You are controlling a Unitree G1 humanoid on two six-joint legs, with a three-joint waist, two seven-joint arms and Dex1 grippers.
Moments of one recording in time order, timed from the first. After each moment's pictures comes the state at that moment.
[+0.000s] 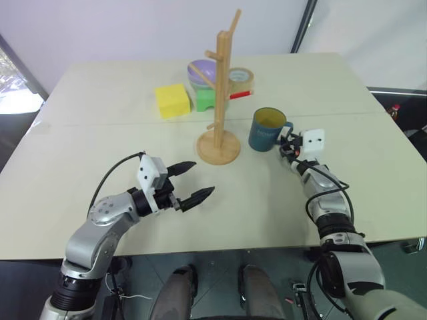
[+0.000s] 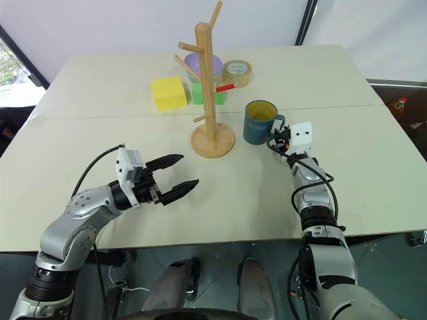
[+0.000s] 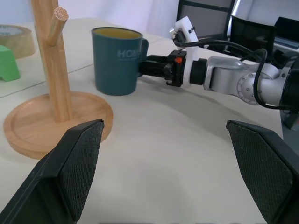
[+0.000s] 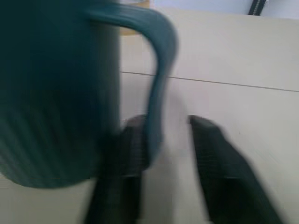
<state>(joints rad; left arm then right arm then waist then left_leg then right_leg) -0.13 0.47 -0.01 -0.42 -0.53 0.42 -0.76 -0.63 -0.32 -0.17 0.73 0.13 -0.16 0.31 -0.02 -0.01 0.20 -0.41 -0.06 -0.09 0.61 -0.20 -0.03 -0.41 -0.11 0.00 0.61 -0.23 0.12</state>
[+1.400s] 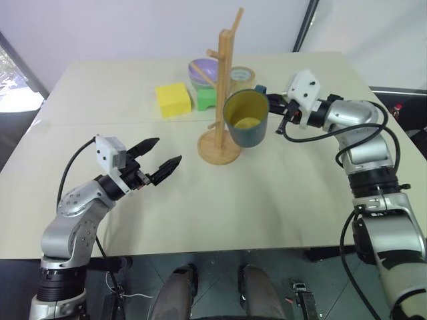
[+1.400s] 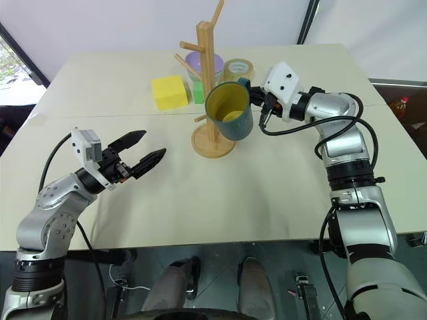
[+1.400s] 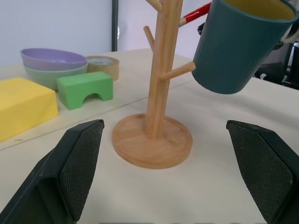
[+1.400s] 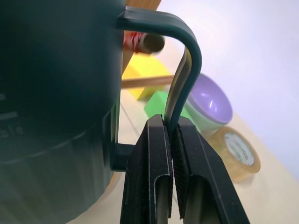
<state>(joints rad) -0.17 0.48 0.20 -0.31 -0.60 0.38 -0.71 -0.92 -0.60 0.08 0.44 0.10 -0.03 0.96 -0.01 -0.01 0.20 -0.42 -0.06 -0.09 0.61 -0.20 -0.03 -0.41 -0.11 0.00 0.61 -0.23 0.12</state>
